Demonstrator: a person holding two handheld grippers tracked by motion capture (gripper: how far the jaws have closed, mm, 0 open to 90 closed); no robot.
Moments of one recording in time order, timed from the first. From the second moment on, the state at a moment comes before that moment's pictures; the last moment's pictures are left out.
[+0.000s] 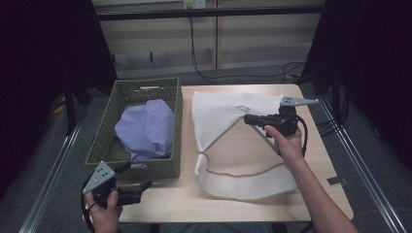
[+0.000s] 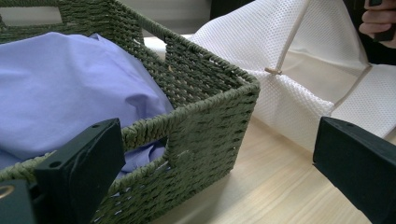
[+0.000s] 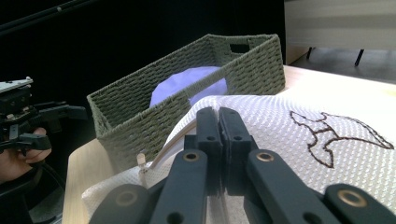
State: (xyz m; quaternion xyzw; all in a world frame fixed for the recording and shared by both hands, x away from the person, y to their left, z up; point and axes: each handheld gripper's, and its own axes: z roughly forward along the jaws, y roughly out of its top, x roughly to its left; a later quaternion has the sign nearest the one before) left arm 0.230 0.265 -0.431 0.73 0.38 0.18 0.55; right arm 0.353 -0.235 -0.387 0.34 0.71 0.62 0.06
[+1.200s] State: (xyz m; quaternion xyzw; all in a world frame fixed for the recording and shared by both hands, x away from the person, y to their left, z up) left arm 0.343 0.257 -0.365 0.77 0.38 0.19 0.48; right arm 0.354 -0.228 -0.390 0.33 0.72 0.60 0.06
